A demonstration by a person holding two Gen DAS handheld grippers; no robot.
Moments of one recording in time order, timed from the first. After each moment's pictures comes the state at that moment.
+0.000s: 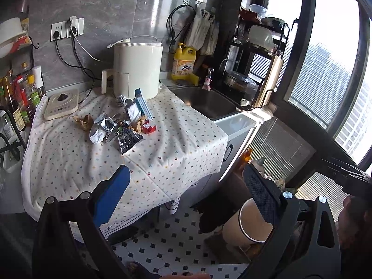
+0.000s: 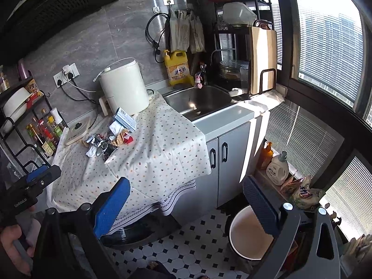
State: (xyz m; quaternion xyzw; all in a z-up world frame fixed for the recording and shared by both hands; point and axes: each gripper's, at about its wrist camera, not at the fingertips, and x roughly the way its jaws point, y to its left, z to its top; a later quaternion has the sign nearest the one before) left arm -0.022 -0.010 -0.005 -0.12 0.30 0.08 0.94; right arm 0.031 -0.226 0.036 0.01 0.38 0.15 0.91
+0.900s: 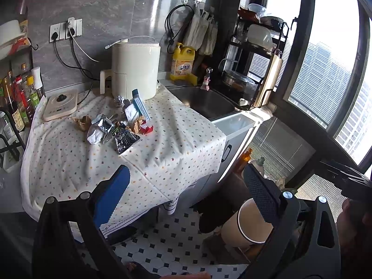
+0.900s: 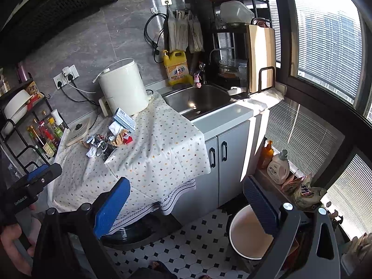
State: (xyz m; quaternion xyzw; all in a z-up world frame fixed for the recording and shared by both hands) left arm -0.018 -0.019 -0.007 -0.12 0.30 0.08 0.94; right arm 0.030 -0.230 0.036 0.01 0.38 0.15 0.91
